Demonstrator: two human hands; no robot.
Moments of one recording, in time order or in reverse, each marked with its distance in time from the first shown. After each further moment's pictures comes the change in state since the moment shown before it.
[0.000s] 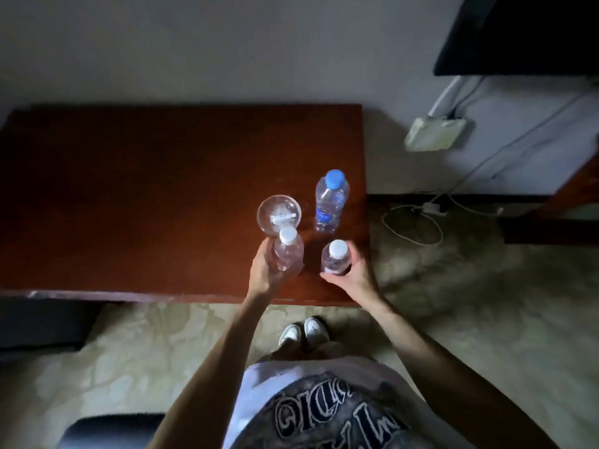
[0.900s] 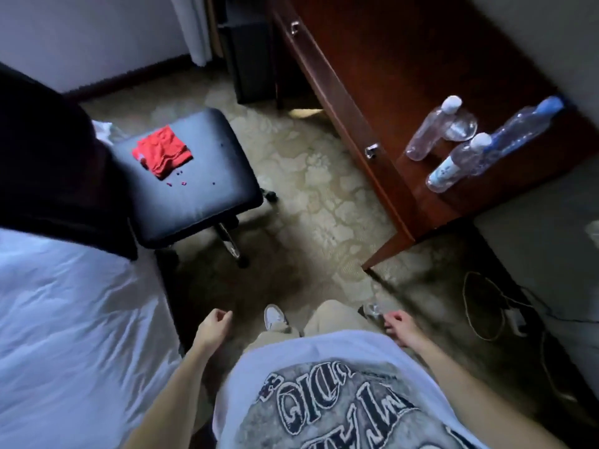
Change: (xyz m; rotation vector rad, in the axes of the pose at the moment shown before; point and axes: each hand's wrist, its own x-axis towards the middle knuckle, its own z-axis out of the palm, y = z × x) left_hand -0.589 -0.067 0.271 -0.510 0.604 -1.284; right_hand -0.167 0.180 -0.183 -0.799 -0.872 0.339
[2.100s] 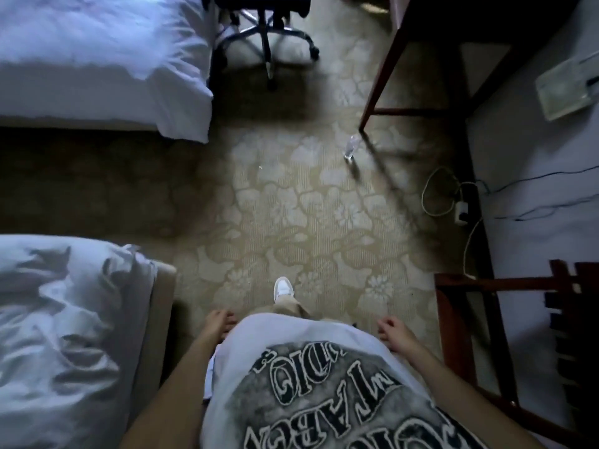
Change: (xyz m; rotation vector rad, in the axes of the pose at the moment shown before) left_hand -0.712 -0.549 0.614 -0.765 -0.007 -0.451; right_hand -0.292 0.836 -0.260 -0.530 -0.208 -0.141
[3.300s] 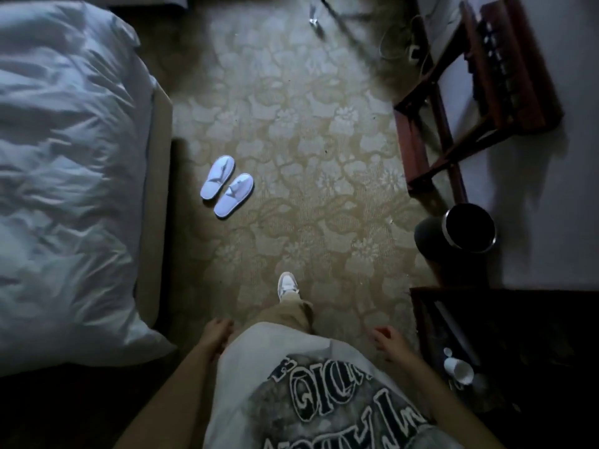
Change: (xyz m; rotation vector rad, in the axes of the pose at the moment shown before) left_hand -0.298 -0.904 -0.008 0.193 -0.047 -0.036; right_hand -0.417 0.847 0.308 0.093 -0.008 0.050
